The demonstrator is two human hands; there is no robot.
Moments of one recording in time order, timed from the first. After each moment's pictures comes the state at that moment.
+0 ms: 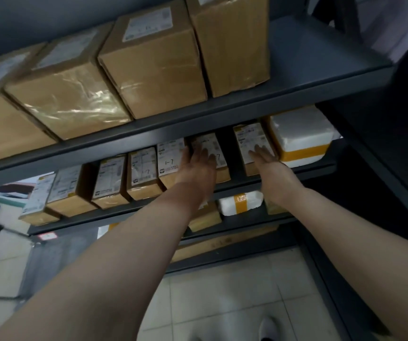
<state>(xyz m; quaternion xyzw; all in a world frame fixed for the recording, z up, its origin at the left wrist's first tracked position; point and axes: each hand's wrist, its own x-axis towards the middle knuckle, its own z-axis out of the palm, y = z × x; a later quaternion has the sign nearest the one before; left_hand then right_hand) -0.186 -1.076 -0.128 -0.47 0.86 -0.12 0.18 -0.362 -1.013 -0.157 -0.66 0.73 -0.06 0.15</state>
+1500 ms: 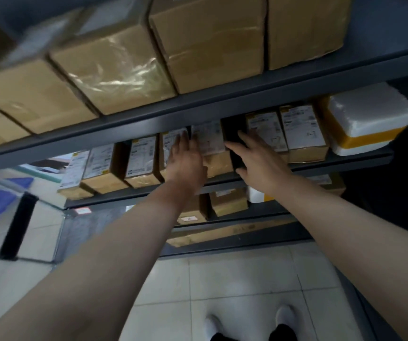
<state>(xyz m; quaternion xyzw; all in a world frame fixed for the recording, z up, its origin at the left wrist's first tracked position) -0.091 -1.093 -0.137 -0.62 0.79 -0.01 0.00 -0.267 -1.049 -0.153 -0.75 0.64 -0.15 0.12</state>
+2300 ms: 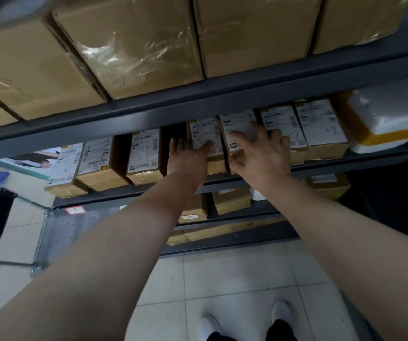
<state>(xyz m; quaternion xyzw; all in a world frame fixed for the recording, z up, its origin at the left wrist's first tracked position) -0.056 -1.129 -0.164 -0.56 0.82 -0.04 0.14 -0.217 -1.072 -0.159 -0.66 0.75 -0.08 0.00</state>
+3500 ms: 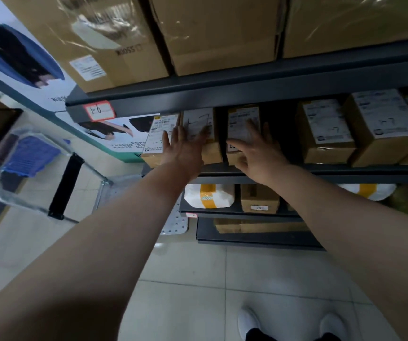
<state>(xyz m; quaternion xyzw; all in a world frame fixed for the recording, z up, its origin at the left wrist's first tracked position) 0.178 -1.147 -0.151 -0.65 0.75 -0.01 0.13 -0.006 -1.131 -0.187 -0.76 0.63 -0.06 0.15</state>
